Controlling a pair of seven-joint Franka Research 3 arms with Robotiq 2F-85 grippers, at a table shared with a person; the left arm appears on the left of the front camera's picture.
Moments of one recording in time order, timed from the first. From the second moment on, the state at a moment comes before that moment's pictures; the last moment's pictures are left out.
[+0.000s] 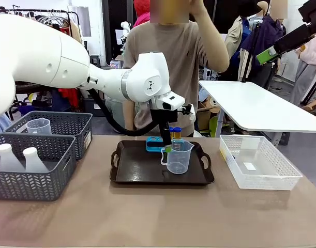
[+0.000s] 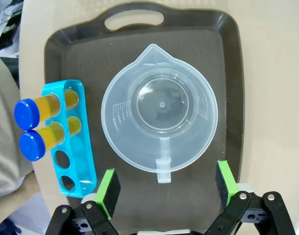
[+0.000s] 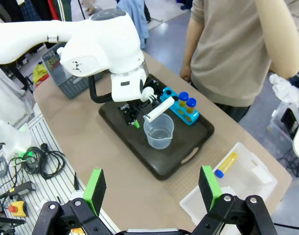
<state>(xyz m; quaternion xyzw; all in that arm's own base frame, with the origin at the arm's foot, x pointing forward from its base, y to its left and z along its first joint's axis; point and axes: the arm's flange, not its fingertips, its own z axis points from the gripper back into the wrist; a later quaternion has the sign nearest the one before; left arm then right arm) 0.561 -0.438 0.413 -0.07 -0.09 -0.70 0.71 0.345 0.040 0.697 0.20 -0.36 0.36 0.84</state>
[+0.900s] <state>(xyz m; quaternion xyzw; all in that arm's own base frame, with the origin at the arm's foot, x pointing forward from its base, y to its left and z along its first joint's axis) 0.495 -0.322 0.554 -0.02 -0.05 -0.53 0.85 0.345 0.040 0.697 0.20 -0.36 0.36 0.84</state>
